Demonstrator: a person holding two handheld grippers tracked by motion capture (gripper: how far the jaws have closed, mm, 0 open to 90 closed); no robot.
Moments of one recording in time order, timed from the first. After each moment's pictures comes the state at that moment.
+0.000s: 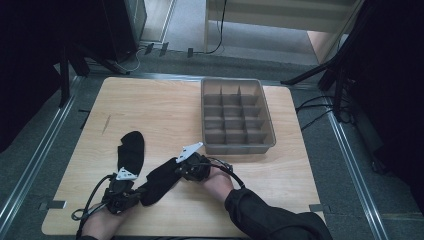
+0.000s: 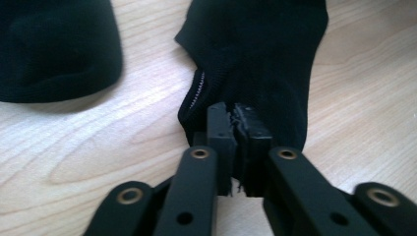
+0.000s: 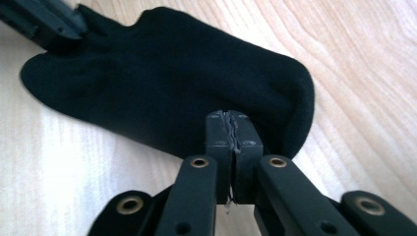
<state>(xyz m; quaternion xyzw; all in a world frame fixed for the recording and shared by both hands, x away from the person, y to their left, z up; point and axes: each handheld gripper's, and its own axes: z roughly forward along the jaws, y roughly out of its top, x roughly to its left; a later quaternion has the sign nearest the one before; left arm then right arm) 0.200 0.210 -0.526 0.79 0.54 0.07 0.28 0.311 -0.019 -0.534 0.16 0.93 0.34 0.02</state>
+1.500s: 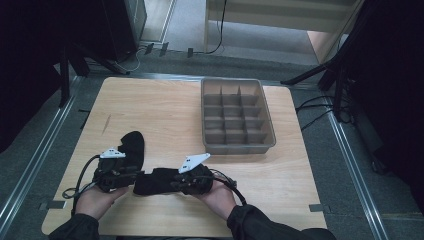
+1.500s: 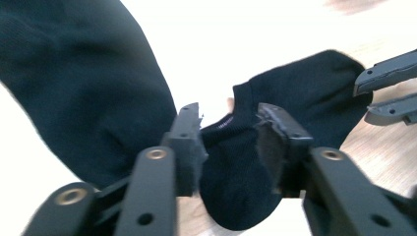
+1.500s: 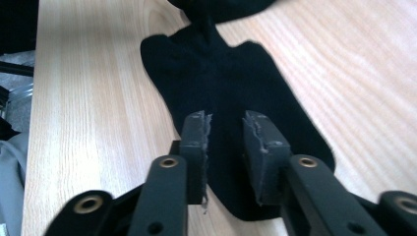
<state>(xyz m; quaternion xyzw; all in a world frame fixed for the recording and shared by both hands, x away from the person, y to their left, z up) 0.239 0.242 -0.499 0.76 0.54 0.07 0.34 0.272 -0.029 -0.521 0.18 0.90 0.40 -0.01</state>
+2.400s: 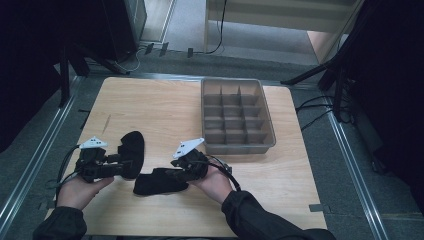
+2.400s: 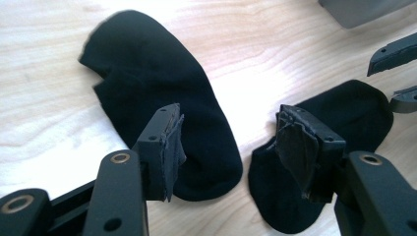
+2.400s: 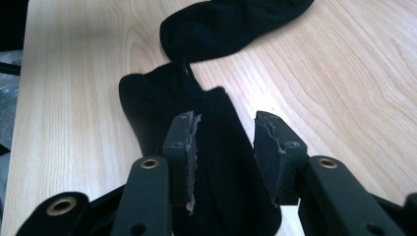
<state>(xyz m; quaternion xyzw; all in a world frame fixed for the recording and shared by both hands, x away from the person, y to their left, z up) 0.251 0.281 -0.483 0.75 0.54 0.11 0.36 0.301 -0.012 -0.497 0.16 0.91 0.39 0.01</state>
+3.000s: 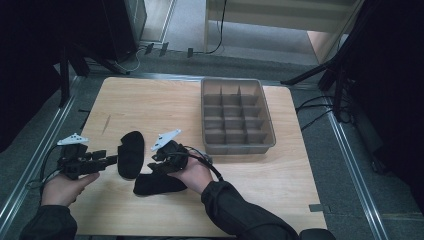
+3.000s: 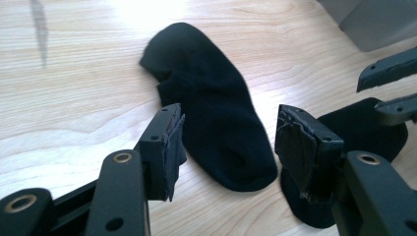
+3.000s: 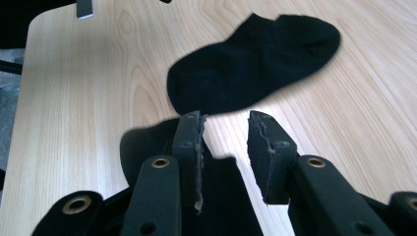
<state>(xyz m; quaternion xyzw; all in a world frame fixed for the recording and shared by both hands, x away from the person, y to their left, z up) 0.249 0.323 -0.477 0.72 0.57 0.11 0.38 0.313 0.046 -0.485 0.13 0.91 0.39 0.01</state>
